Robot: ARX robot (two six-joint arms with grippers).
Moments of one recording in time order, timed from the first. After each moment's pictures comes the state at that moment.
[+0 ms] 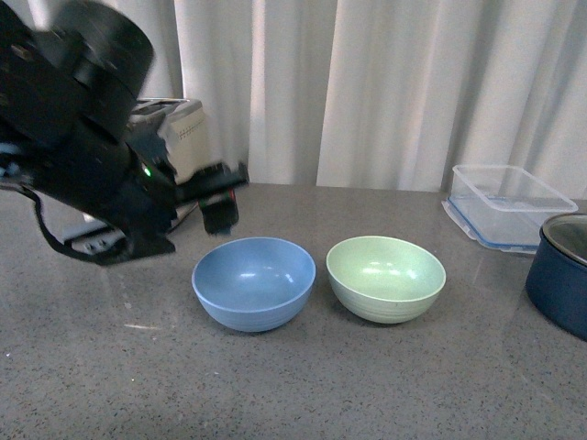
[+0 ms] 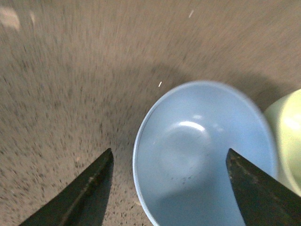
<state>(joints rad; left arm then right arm) -0.22 1.88 1.27 -0.03 0.04 -0.39 0.00 0.00 0.01 0.00 0.00 0.00</state>
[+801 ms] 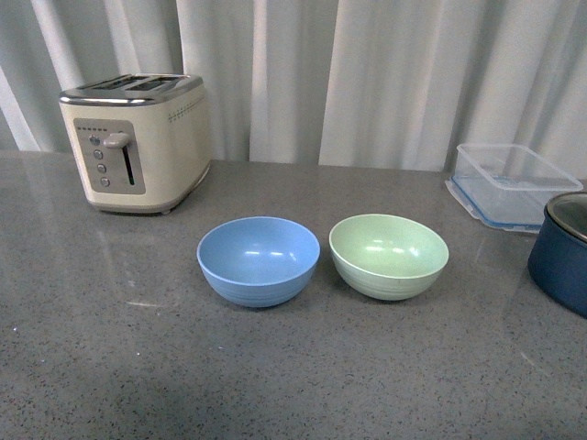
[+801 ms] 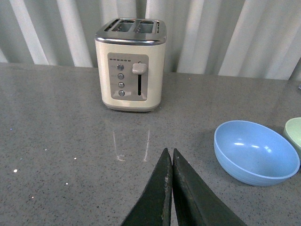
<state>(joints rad) -0.08 1.09 0.25 0.82 -0.07 -0.01 0.00 0.00 0.01 0.00 0.00 0.00</state>
